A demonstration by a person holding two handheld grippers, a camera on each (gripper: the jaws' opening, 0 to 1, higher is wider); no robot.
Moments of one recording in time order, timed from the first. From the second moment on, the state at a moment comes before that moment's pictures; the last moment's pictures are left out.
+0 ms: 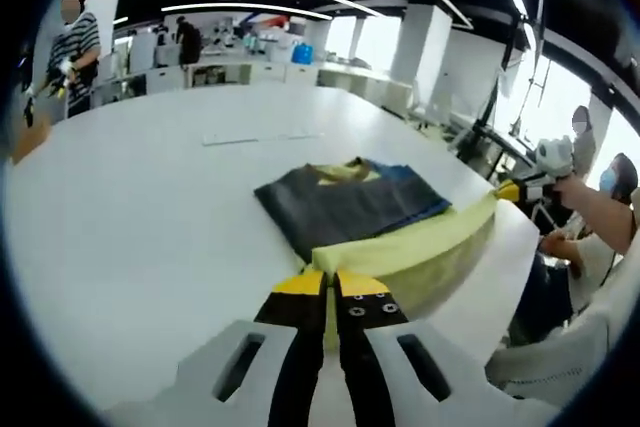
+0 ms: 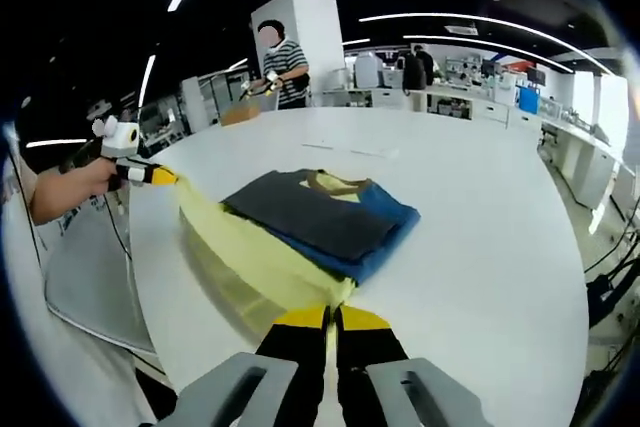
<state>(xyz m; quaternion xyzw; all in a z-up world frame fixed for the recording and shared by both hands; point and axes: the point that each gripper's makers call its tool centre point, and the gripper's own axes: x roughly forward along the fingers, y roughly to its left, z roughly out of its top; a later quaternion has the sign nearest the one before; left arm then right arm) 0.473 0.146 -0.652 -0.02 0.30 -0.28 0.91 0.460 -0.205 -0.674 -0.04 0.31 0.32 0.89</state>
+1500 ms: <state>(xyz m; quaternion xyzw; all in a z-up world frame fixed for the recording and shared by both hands) 0.578 0.143 -0.634 0.01 0.27 -0.26 0.93 0.568 -0.209 -0.654 -0.06 0.31 0.29 0.90</state>
